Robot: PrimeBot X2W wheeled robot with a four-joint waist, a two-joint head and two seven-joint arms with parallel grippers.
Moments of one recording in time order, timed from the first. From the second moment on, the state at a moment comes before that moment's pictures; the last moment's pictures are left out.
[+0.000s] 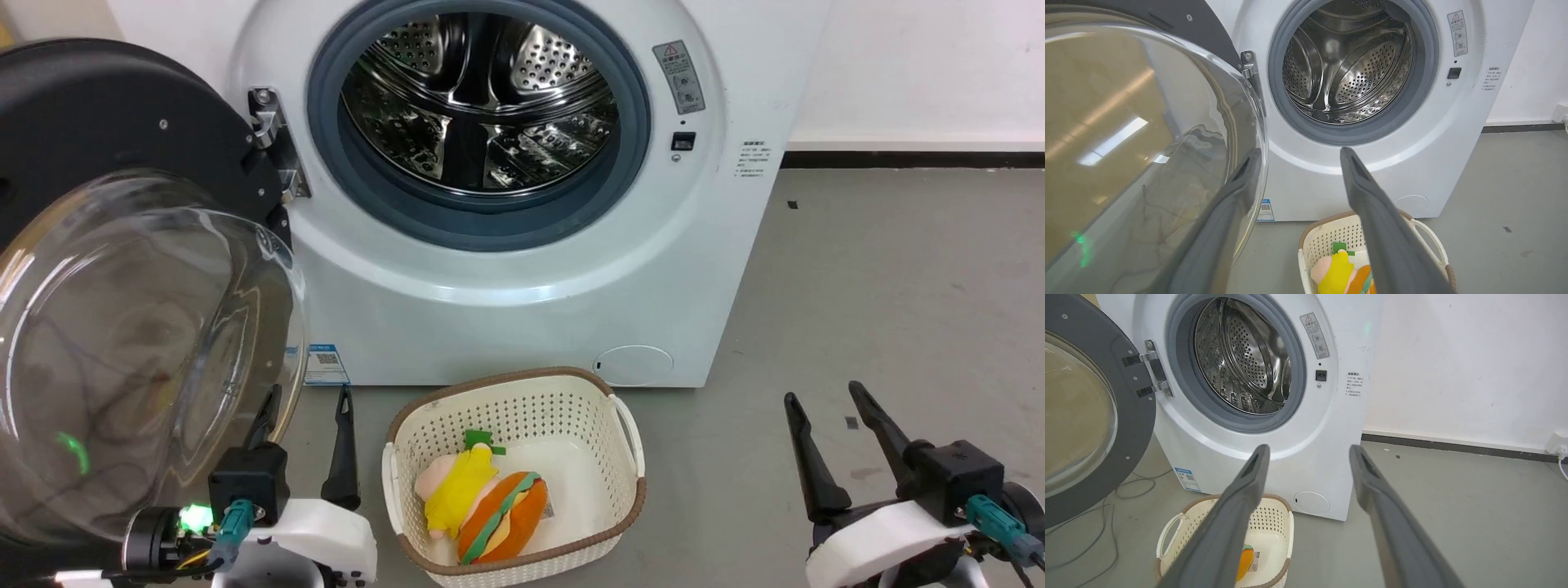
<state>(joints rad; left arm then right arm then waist) -0.01 0.05 -0.02 0.00 0.00 0.05 -0.04 0.00 -0.05 -0.01 -0.01 0.06 0.13 -0.04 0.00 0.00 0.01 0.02</state>
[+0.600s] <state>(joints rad) -0.04 0.07 -0.01 -0.13 -0.04 0.09 -0.07 0.00 -0.05 -0.03 -0.02 0.11 0.13 -0.07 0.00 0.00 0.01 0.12</state>
